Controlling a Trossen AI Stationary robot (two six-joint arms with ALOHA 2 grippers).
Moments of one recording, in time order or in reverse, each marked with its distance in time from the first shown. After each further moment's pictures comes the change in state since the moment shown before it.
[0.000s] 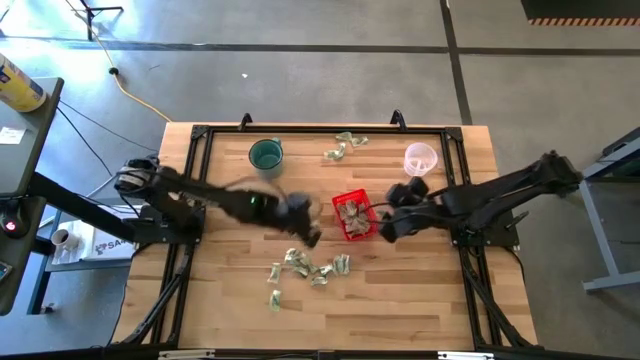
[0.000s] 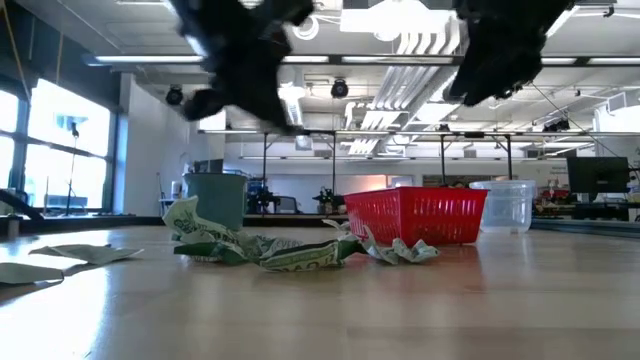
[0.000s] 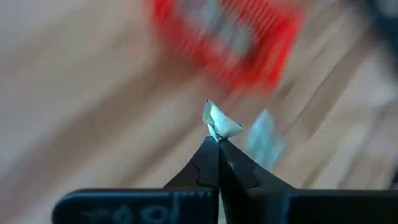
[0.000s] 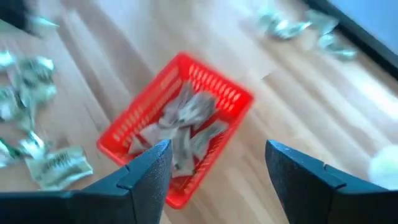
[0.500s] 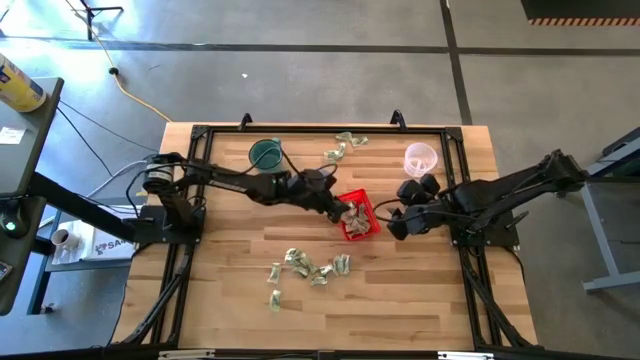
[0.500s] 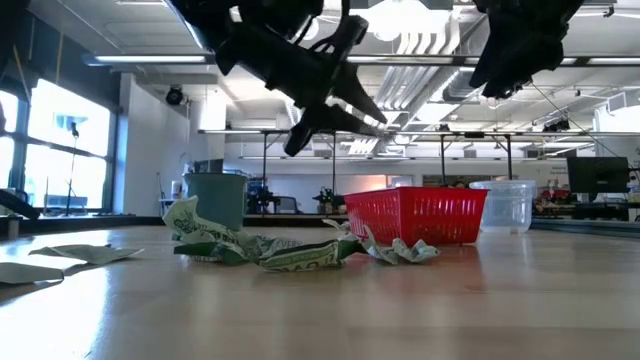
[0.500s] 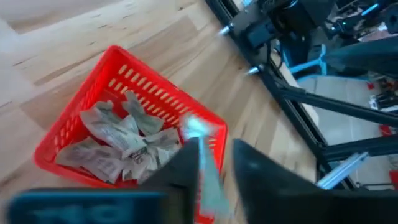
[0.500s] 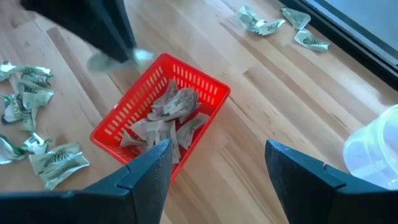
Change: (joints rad) left arm 0.229 0.188 0.003 0.573 0.257 0.162; right arm 0.027 -0.087 0.000 -0.112 0.013 0.064
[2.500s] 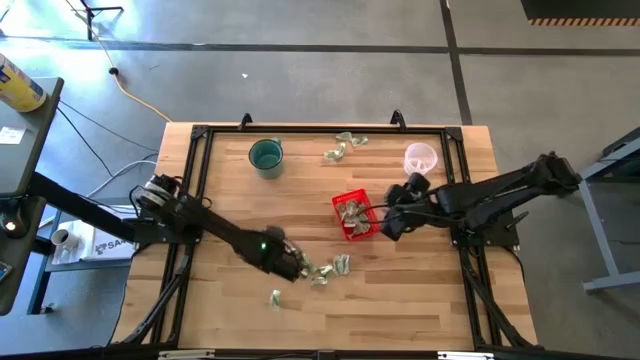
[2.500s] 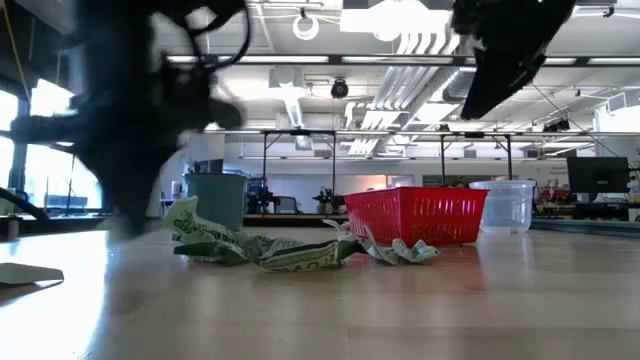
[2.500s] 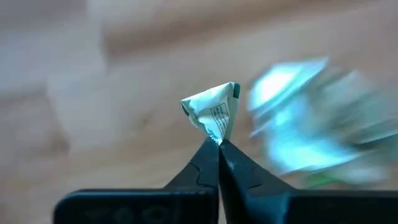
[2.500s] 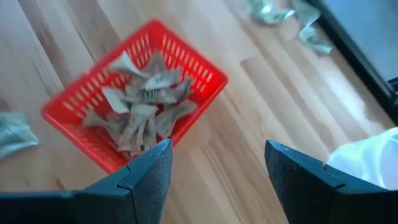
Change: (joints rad) left arm -0.496 0.033 0.044 -1.009 -0.248 -0.883; right arm -0.071 0.118 0.001 0.020 -0.009 -0.189
